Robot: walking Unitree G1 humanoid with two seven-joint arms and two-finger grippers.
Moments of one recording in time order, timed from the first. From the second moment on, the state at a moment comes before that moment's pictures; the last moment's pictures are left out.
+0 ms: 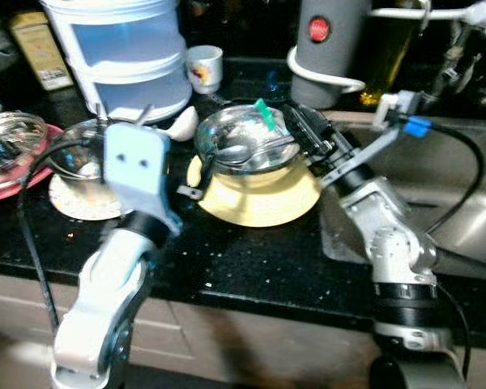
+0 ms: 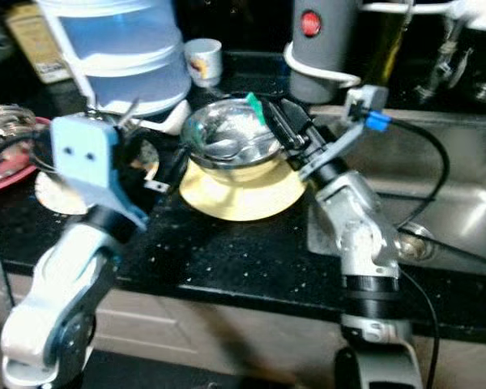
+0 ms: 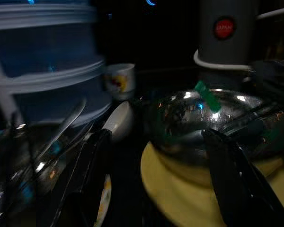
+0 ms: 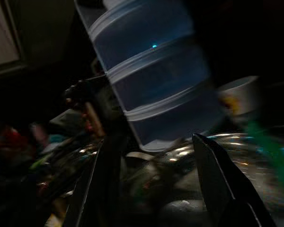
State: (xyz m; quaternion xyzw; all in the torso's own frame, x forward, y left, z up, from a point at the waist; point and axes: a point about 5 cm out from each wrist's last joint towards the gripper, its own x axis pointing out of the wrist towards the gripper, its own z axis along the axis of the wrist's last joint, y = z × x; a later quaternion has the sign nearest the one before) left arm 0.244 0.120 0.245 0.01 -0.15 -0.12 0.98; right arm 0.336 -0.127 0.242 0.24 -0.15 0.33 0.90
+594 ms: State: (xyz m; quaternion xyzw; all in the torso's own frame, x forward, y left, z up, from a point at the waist) left arm 0.247 0.118 0.249 0.01 -0.16 -0.12 0.98; right arm 0.359 -0.151 0.252 0.18 -0.13 0.20 0.95
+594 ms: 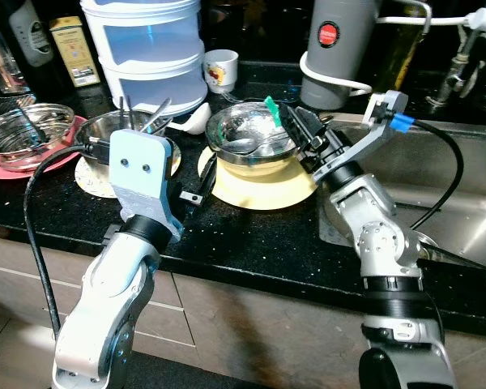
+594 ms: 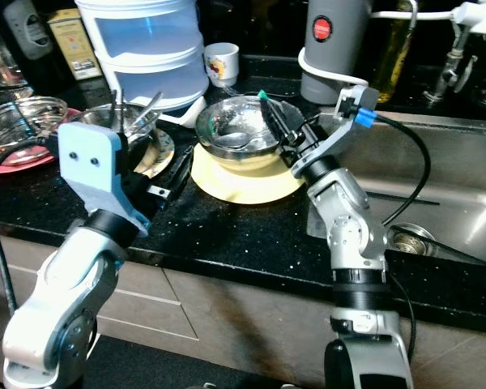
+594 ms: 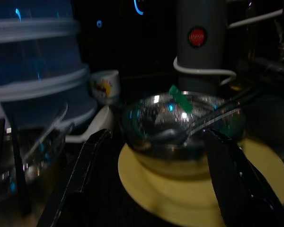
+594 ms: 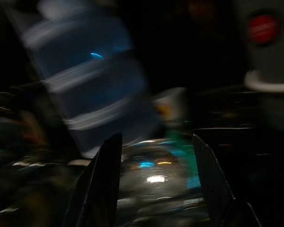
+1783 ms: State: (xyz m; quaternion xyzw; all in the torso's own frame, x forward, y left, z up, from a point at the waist) left arm 0.243 0.126 0.240 0.01 -0.10 -0.28 0.96; right arm 0.329 -0.193 0.266 0.14 -0.08 0.33 0.93
